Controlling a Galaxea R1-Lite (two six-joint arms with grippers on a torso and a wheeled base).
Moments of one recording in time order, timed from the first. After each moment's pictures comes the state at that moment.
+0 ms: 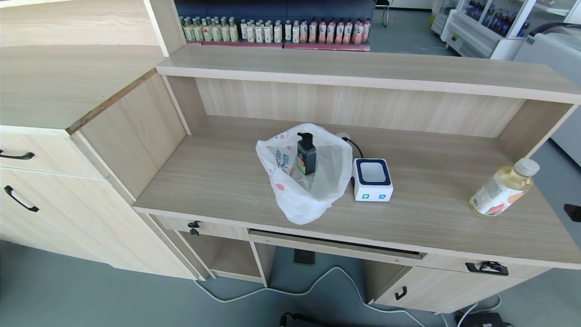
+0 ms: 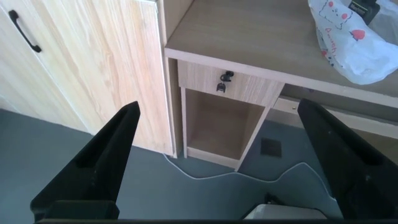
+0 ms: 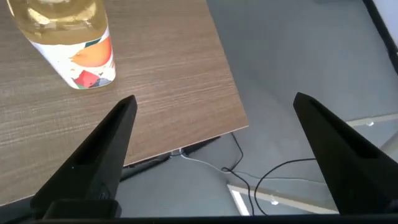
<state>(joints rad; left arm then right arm) 0.00 0.00 0.00 -0.05 0.08 -0.06 -0.56 1.57 -0.57 -0.70 -0.05 -0.24</state>
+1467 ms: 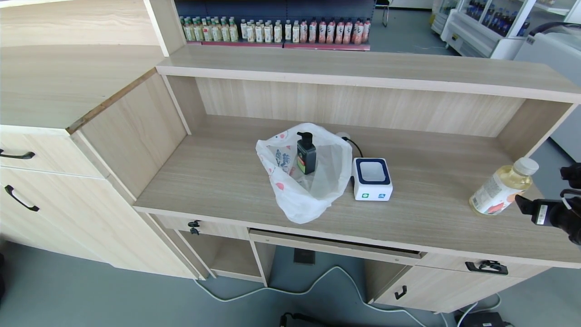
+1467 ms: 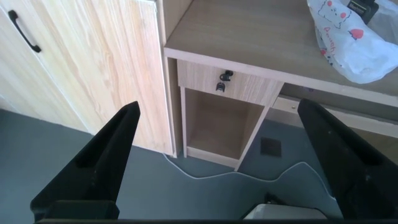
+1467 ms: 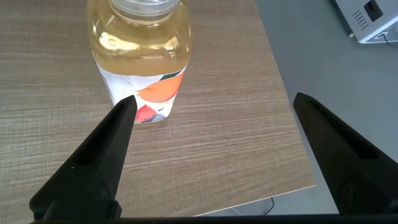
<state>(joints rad) 0.00 0.00 0.00 -0.05 0.08 -0.06 -0.44 1.87 -0.53 -1.17 0.01 -0.22</state>
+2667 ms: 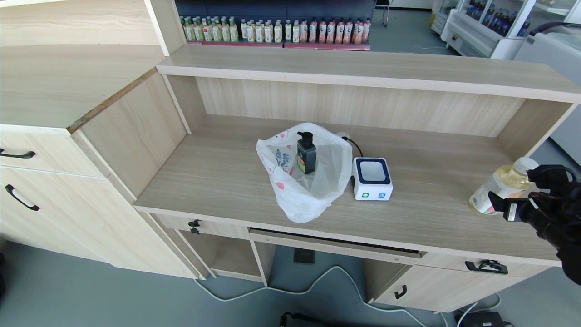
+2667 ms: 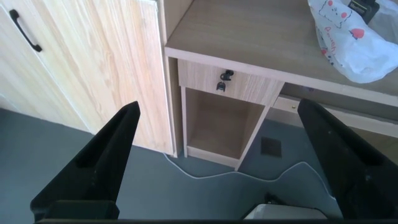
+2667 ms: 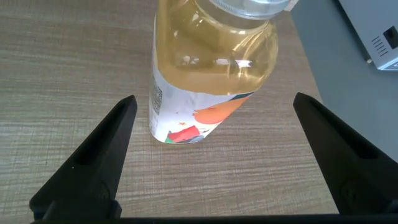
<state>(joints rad) 0.00 0.00 0.00 -0.05 0.08 -0.06 -0.35 2.04 -0.58 -1.35 0.01 -0.24</state>
